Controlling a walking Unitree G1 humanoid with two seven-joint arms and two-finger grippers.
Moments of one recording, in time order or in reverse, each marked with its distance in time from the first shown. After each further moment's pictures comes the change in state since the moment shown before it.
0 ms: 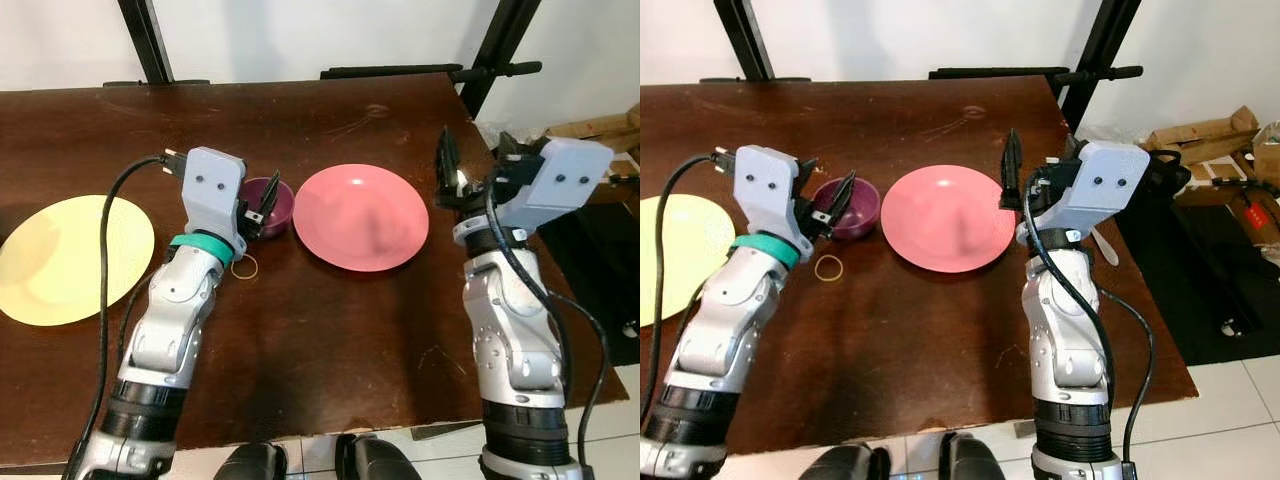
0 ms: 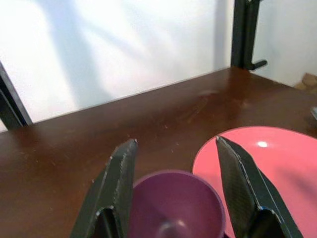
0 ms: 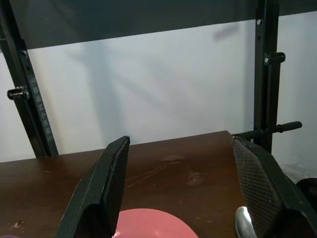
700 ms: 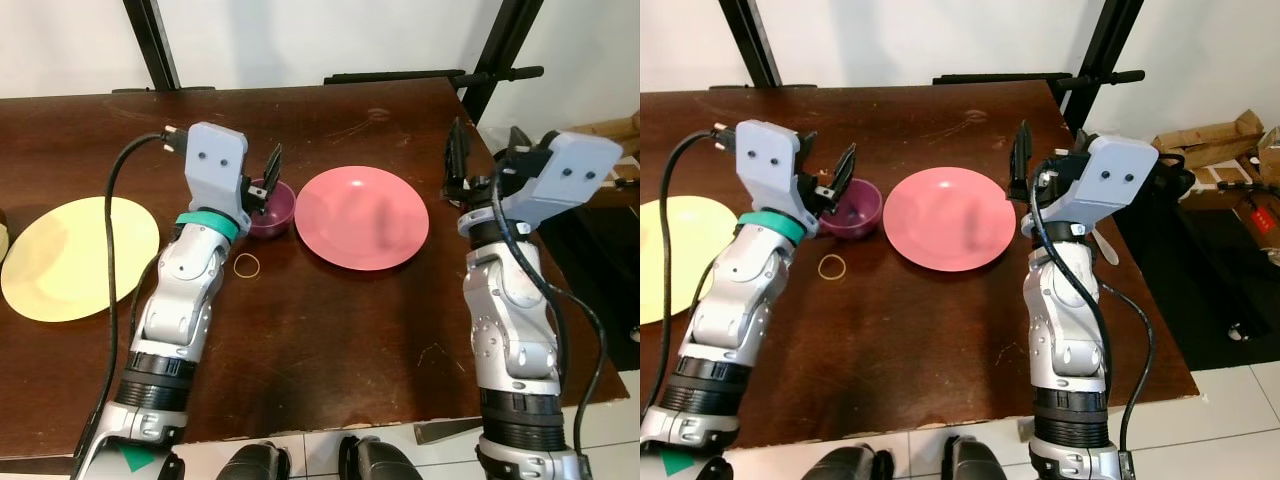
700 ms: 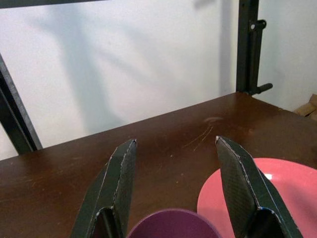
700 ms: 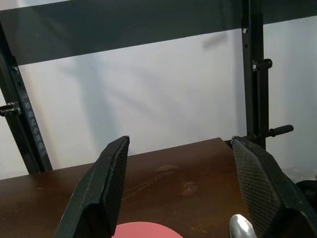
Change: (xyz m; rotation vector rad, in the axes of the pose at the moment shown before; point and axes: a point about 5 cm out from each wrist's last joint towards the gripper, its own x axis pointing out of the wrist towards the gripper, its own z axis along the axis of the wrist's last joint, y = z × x) left arm 0.016 -0.003 0.011 -0.010 -0.077 0.024; right arm 0.007 -0.004 -0.001 0.014 -0.028 -0.042
